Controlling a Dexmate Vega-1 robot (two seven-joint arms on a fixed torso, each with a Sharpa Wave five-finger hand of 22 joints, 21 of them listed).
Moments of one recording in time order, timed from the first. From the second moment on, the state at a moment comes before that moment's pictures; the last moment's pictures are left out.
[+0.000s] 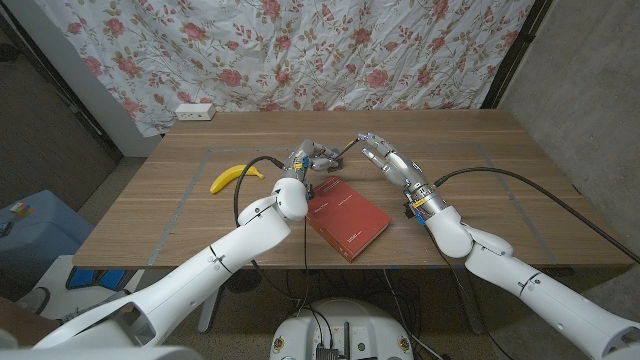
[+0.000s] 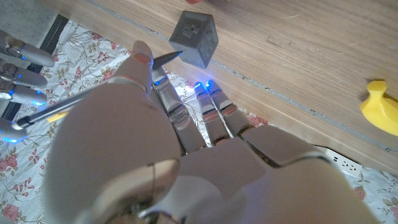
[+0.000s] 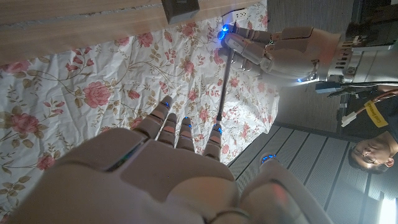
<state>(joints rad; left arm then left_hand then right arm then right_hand) 0.82 0.51 0.71 -1.99 0.11 0.67 0.48 1.13 0.04 0.28 -0.17 0.19 1.18 -0.12 0.21 0.19 1.23 -0.21 0.19 0.19 0.55 -0.05 0.18 0.17 0.44 -0.05 0.21 0.17 -0.97 -0.67 -0.55 -1.55 -0.42 0.51 -0.47 0.04 0.09 0.21 0.08 0.29 0.17 -0.22 0.20 0.18 0.04 0.07 0.19 0.19 -0.01 0.08 0.21 0.23 0.20 0.03 0.19 0.16</state>
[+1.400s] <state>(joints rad) 0.82 0.51 0.72 -1.99 0.10 0.66 0.48 1.13 0.04 0.27 -0.17 0.19 1.18 -0.12 0.21 0.19 1.23 -0.21 0.19 0.19 0.55 -0.05 0.18 0.17 0.44 -0.05 0.21 0.17 -0.97 -0.67 -0.56 -1.58 -0.44 0.45 -0.47 0.04 0.09 0.21 0.09 0.29 0.19 -0.22 0.18 0.17 0.05 0.07 0.19 0.19 -0.01 0.08 0.21 0.23 0.22 0.03 0.19 0.16</state>
